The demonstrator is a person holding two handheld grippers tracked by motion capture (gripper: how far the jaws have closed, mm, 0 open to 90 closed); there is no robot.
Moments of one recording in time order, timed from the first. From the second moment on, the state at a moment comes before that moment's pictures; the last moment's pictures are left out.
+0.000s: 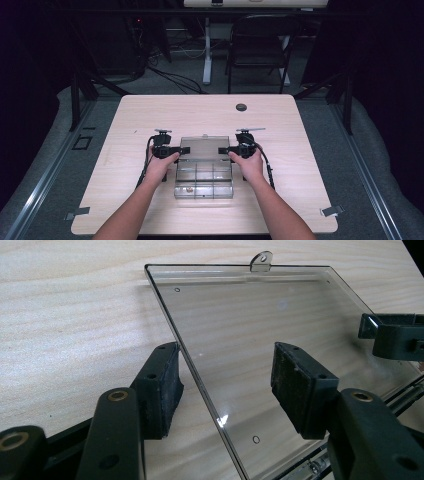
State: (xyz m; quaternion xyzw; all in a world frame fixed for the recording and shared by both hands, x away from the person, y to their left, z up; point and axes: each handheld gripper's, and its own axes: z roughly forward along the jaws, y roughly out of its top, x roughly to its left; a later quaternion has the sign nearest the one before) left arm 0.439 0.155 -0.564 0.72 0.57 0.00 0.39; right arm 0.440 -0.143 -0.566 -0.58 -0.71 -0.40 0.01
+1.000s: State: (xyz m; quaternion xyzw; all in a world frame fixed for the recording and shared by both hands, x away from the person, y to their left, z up) left arm 0.437 0.154 -0.557 0.72 0.57 0.01 0.40; right arm 0.434 -0.138 -0.558 -0.56 -0.72 -0.41 -0.04
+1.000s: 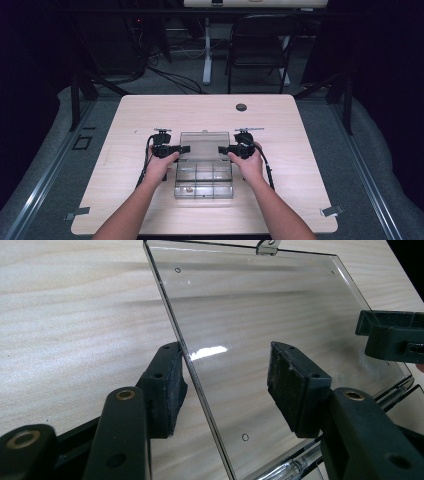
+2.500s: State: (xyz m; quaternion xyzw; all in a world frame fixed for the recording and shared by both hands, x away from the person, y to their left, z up) left arm 0.431 0.151 -0.541 0.73 0.55 0.04 0.41; right arm 0.425 -0.136 -0.541 -0.53 -0.74 -0.41 -0.08
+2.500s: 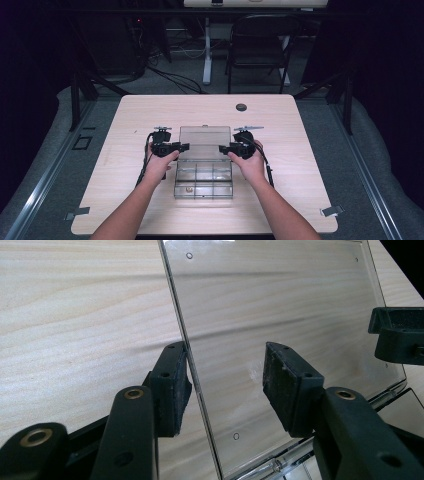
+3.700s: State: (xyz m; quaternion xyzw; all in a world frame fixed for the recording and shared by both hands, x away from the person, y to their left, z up) left arm 0.419 0.154 -0.523 0.73 0.53 0.06 0.43; right arm 0.413 -0.136 -0.523 -0.51 -0.75 -0.42 -0.10
